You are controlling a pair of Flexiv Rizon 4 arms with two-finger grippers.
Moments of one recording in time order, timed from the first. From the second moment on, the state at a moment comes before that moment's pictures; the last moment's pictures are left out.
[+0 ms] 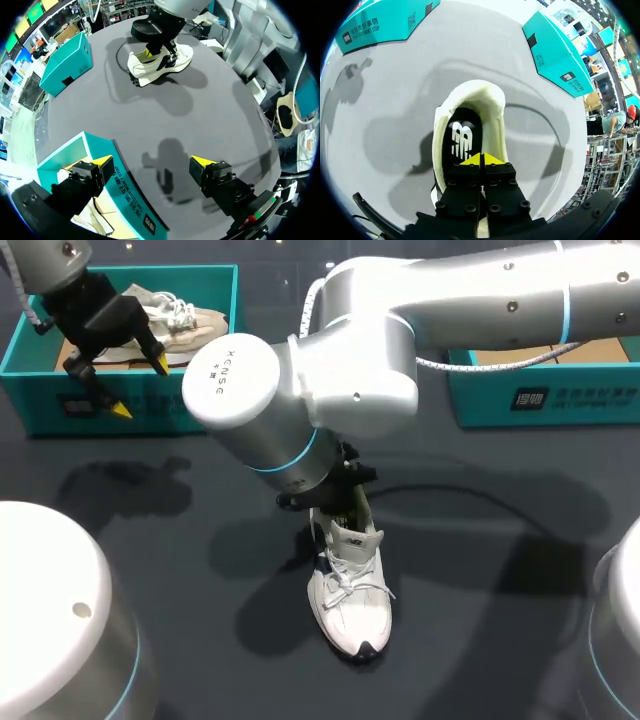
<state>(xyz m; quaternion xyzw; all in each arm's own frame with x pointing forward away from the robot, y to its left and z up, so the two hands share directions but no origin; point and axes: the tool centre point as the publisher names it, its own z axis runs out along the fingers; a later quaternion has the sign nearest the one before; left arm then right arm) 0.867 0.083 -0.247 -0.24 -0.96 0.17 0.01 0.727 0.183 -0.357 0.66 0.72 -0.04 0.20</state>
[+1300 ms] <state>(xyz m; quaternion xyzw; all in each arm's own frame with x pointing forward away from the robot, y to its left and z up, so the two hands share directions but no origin) 0.867 0.083 -0.247 -0.24 -0.96 0.17 0.01 0.720 0.181 -0.379 0.65 0.76 -0.04 0.08</state>
